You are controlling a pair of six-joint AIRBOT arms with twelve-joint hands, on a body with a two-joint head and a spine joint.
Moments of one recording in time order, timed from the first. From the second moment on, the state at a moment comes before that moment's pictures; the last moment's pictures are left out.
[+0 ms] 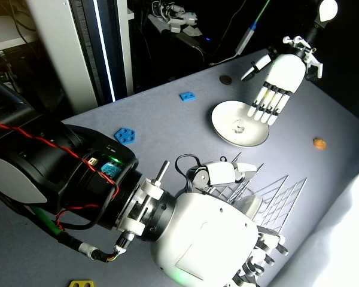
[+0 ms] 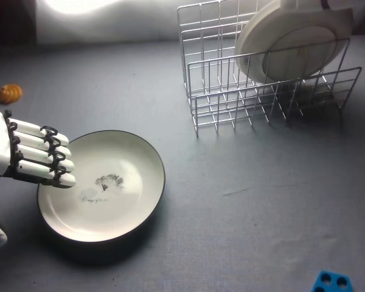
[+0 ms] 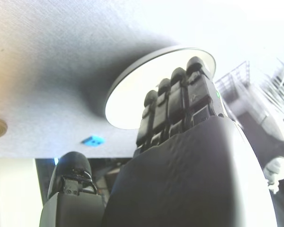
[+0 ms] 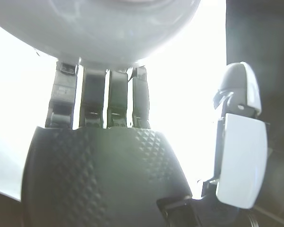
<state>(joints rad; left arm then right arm) 0.60 -0.89 1.50 1.60 -0.93 -0.17 -0.23 -1.11 1.47 -0.20 0.20 -0.03</state>
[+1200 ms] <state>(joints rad) 0.65 -0.90 1.52 1.58 -0.91 -0.17 -0.05 -0.98 1.19 -0.37 0.36 -0.36</state>
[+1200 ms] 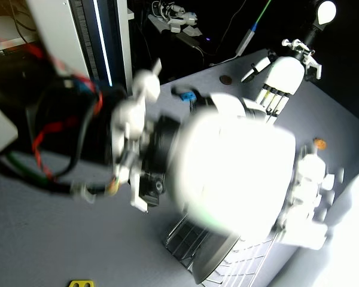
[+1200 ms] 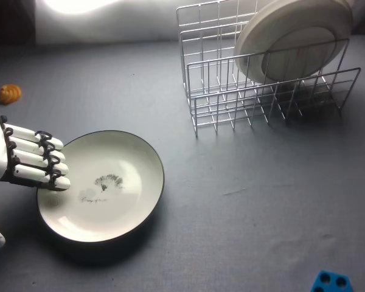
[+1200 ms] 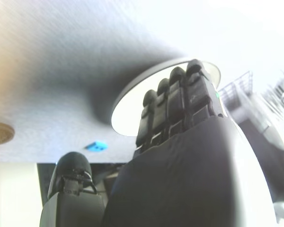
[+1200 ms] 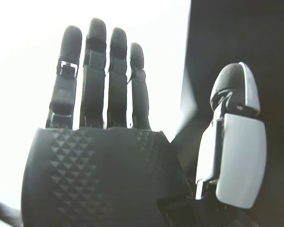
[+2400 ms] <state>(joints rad) 0.77 -0.93 1.54 1.53 -0.88 -0.18 -0.32 -1.43 1.19 -0.26 0.43 -1.22</state>
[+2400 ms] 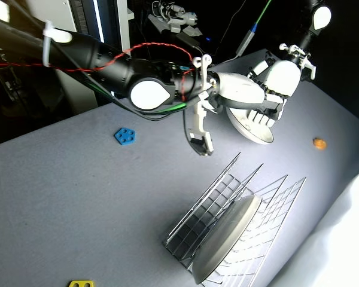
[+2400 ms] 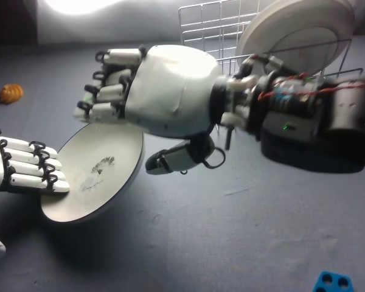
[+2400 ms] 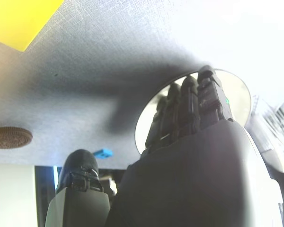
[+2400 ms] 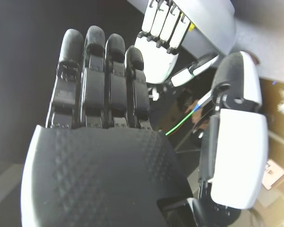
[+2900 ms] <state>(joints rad) 0.77 -0.93 1.54 1.53 -0.88 -0.18 -0.38 -1.56 1.30 -0.32 0.47 -1.25</state>
